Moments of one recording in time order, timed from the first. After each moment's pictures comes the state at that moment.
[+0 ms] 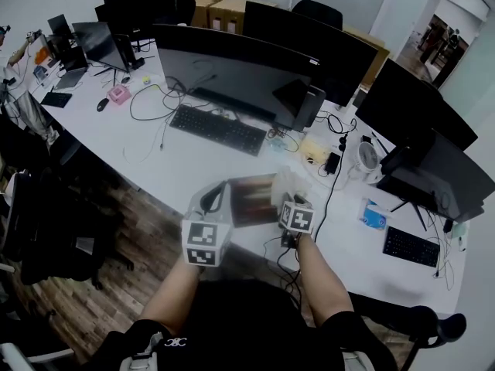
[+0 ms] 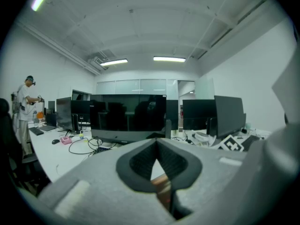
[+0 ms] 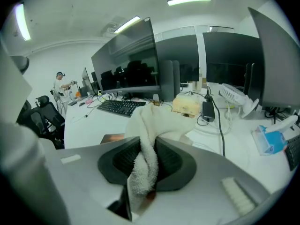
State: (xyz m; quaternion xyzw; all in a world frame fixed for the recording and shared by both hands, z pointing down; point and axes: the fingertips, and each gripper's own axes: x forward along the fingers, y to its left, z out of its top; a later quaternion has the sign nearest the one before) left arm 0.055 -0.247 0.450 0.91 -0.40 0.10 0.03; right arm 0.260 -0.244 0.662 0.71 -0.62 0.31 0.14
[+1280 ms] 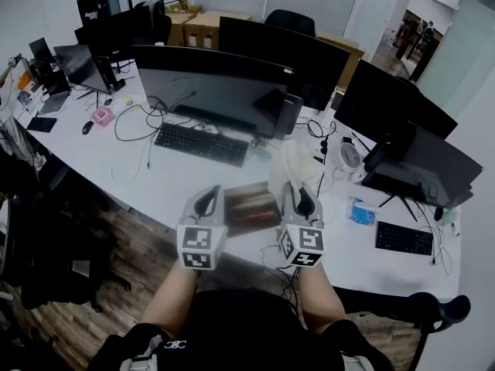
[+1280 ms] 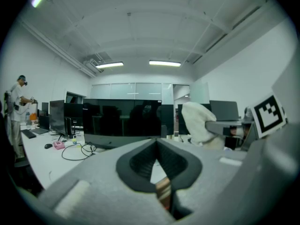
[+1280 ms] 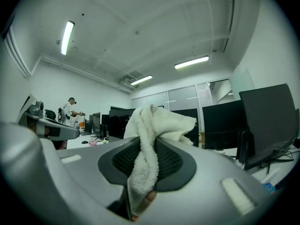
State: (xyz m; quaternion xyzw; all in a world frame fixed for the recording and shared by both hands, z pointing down) left arm 0.074 -0.254 0.434 0.92 -0.37 0.08 0.02; right arm 0.240 -0.200 0.434 0.75 -0.66 0.02 -0.01
